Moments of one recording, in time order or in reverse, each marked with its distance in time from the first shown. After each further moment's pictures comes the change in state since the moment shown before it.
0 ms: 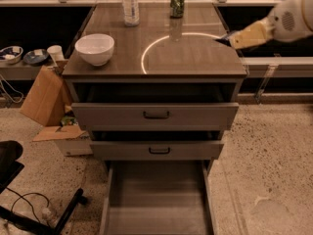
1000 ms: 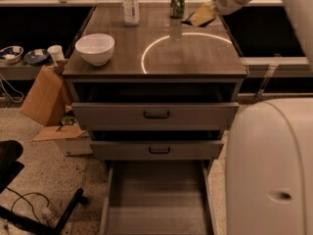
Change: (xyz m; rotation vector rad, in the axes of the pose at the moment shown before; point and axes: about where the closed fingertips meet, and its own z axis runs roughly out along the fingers) arm -0.110 -0.032 0.156 -0.001 0.030 -0.187
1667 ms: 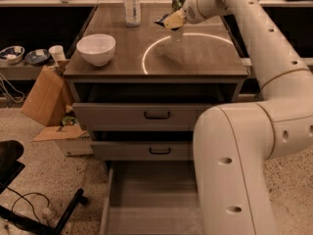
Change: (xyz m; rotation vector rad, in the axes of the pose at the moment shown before) arm -0.040 0.007 0.108 -0.067 -0.169 -0.012
